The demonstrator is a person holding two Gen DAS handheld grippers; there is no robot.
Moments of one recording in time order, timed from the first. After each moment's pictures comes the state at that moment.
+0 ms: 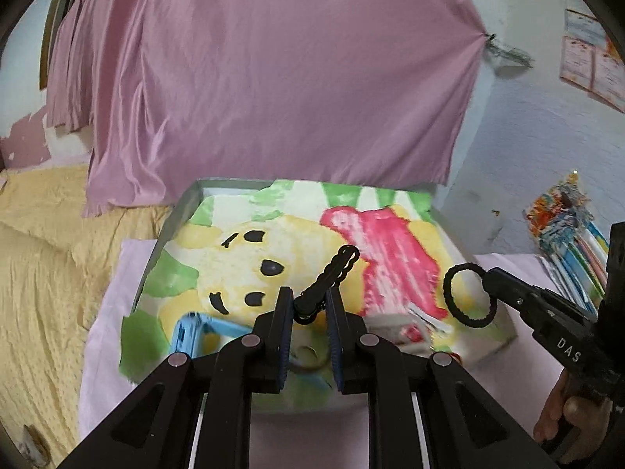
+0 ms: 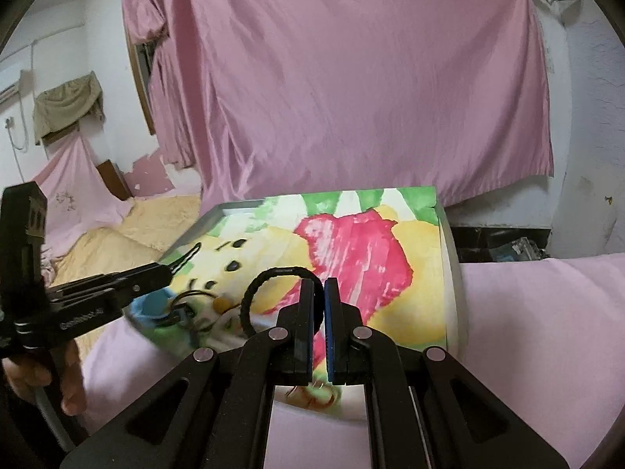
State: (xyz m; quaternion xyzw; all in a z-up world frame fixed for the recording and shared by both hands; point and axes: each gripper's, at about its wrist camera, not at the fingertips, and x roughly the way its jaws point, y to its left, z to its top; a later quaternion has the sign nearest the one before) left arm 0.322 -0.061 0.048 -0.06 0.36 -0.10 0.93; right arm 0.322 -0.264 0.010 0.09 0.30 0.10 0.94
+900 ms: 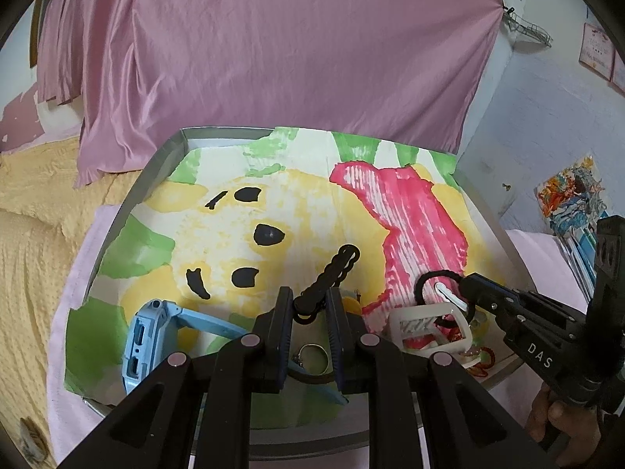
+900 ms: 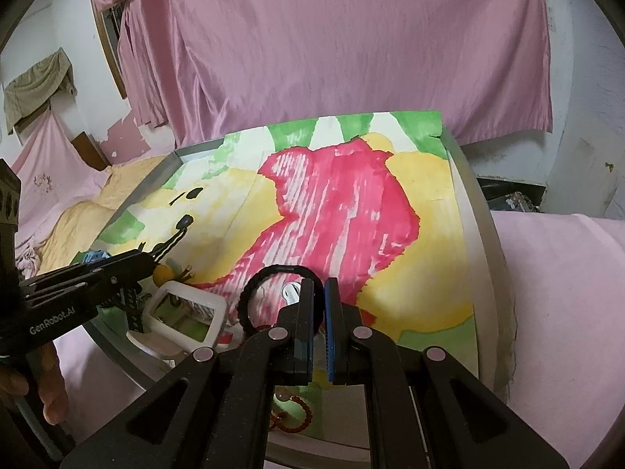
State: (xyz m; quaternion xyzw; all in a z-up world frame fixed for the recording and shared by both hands) left arm 0.349 -0.071 0.010 -0.06 0.42 -0.10 0.90; right arm 0.361 -0.255 -0.038 0.09 0.39 0.09 0.91
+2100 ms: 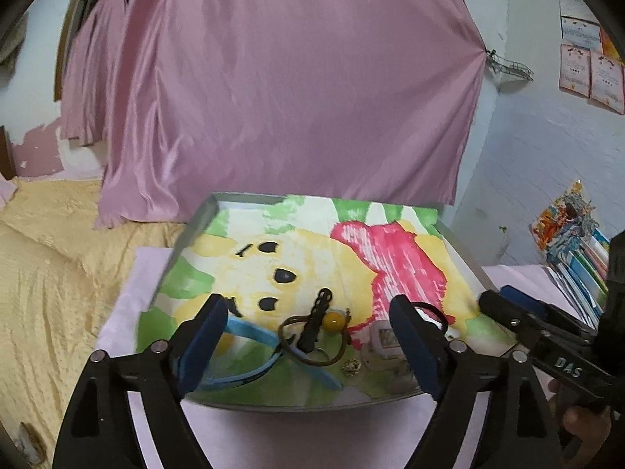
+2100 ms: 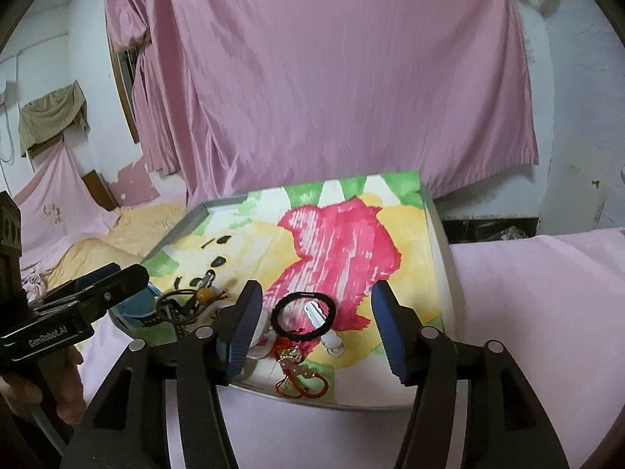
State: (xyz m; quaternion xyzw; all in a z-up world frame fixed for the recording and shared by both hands) left arm 0.291 -0.054 0.045 -0.06 0.30 -0.08 0.95; right arm 0.297 -0.266 0.004 0.10 0.28 0.07 0.95
